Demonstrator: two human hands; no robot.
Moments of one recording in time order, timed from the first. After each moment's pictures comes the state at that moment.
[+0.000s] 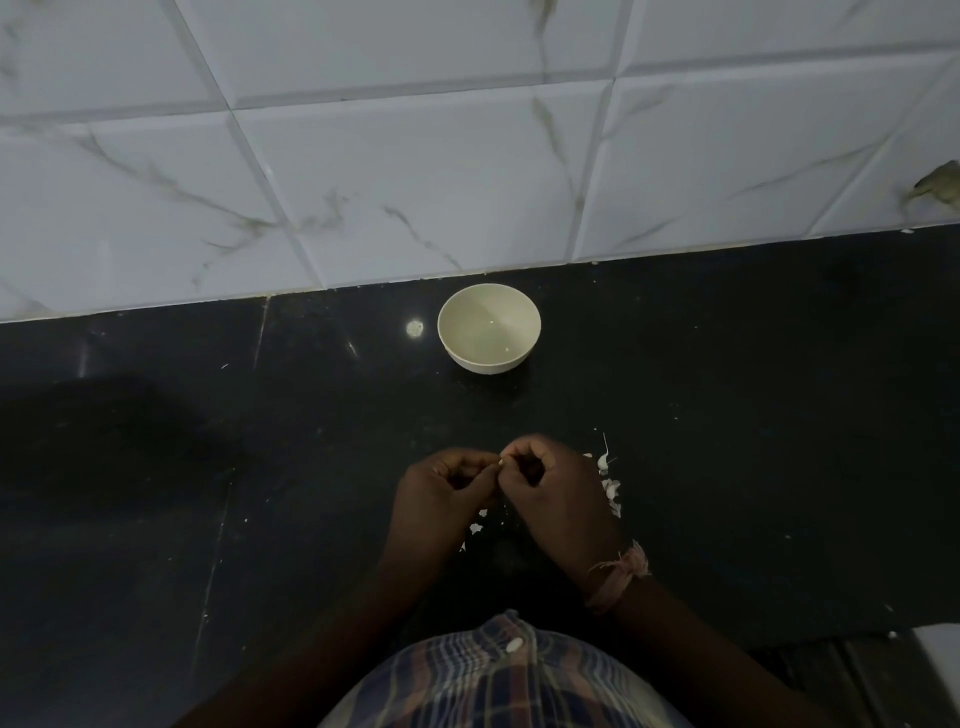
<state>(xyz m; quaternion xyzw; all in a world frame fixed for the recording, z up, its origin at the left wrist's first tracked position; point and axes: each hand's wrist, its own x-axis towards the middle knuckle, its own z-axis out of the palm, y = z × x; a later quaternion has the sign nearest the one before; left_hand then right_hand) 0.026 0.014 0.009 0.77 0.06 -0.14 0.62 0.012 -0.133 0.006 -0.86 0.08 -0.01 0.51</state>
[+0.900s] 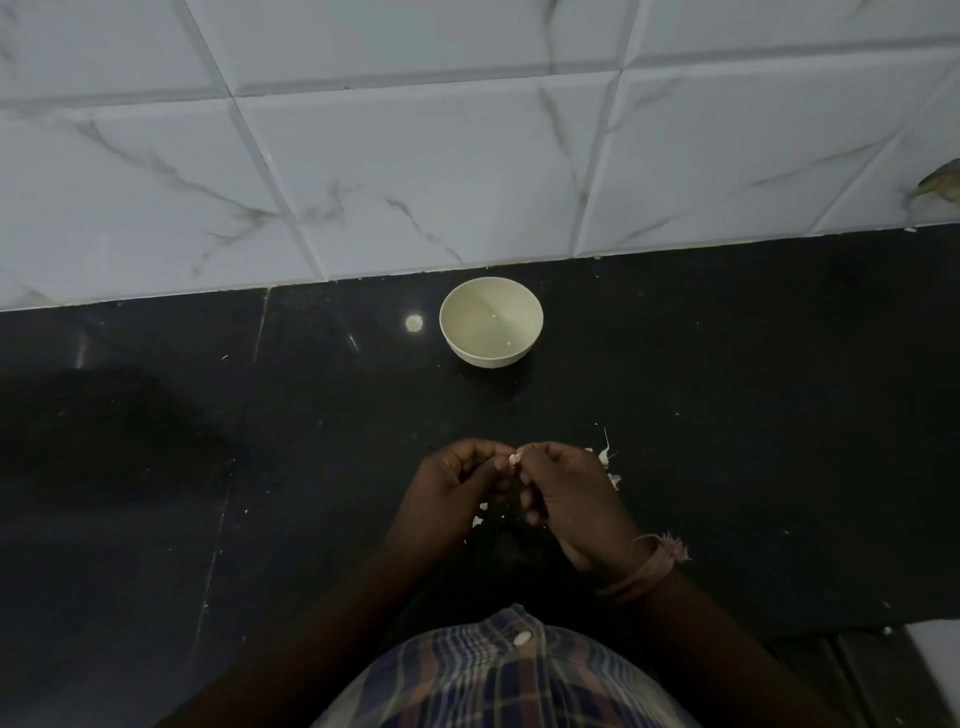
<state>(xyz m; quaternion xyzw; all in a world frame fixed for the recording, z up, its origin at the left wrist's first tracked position) 0.028 0.012 0.002 0.71 0.01 -0.20 0.68 0.008 -0.130 0.022 -0.64 0.25 0.11 0.72</state>
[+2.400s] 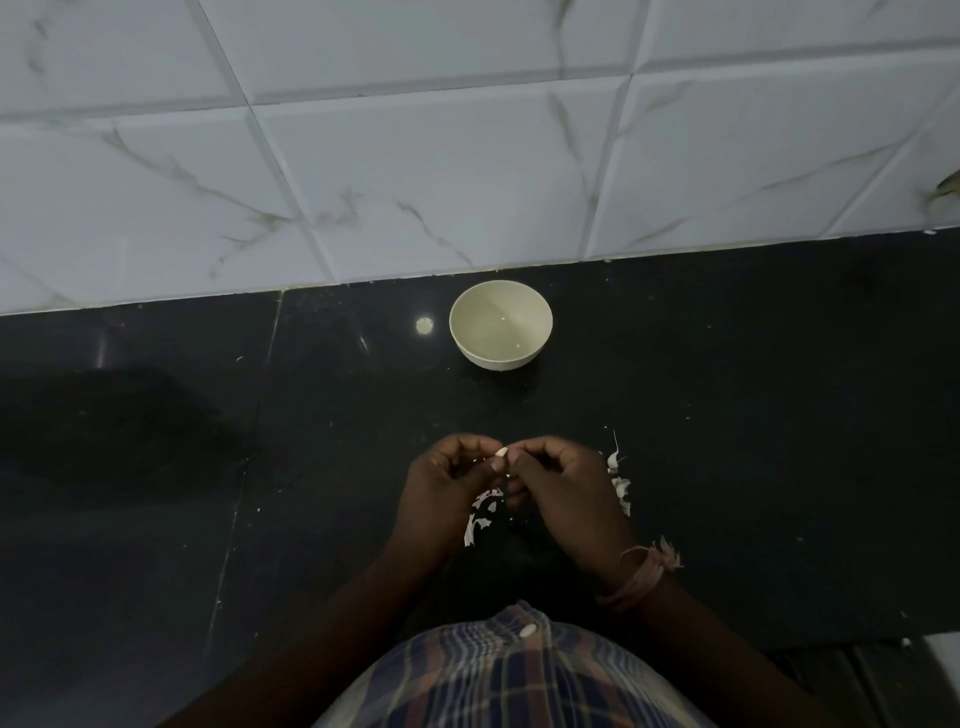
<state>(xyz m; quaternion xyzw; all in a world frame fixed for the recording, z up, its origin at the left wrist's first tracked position) 0.031 0.017 -0.007 0.68 0.09 -0.14 0.72 0.009 -0.127 0.012 -0.71 0.19 0.06 0.68</state>
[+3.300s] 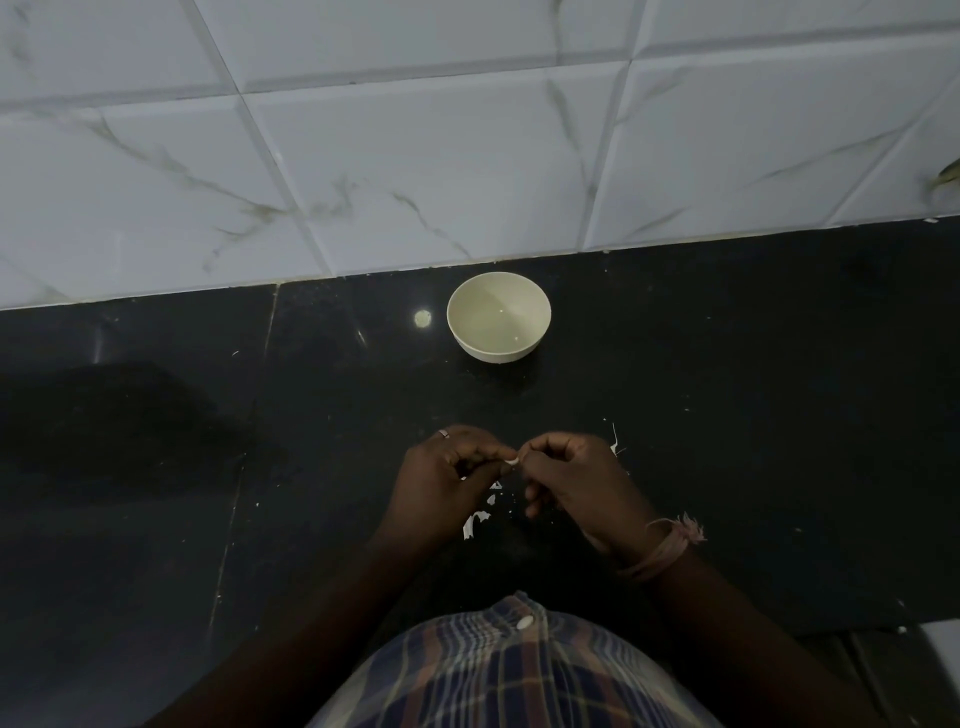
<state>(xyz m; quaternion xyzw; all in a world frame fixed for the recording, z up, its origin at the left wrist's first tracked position) 0.036 0.028 0.004 0.83 -0.14 -0.02 0.54 0.014 -0.145 0.021 -0.67 0.17 0.15 0.71</state>
